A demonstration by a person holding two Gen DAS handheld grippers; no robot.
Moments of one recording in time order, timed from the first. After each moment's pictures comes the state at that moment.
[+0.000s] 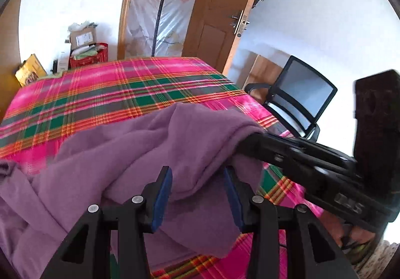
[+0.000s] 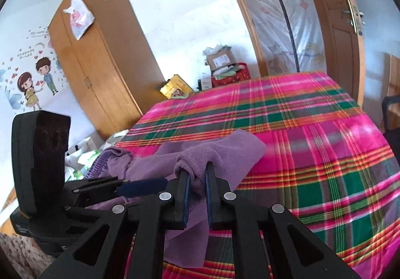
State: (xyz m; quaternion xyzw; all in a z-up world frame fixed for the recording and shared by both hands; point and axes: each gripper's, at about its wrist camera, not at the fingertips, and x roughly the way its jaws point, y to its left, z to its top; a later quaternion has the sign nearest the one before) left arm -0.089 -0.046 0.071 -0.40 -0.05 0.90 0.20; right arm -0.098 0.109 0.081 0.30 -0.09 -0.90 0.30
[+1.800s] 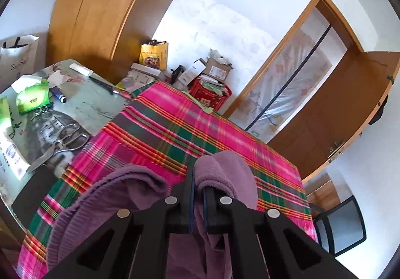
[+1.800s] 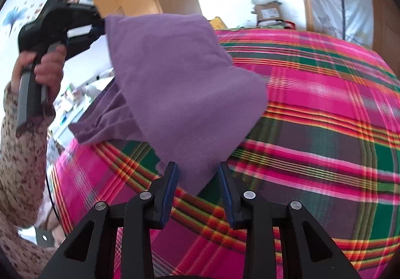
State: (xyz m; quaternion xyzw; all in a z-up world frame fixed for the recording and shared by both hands) left arm -0.068 -0.295 0.113 -0.28 -0.31 0.90 -0.10; right arm -0.063 0.024 0.000 0.40 0.05 -0.82 0.40
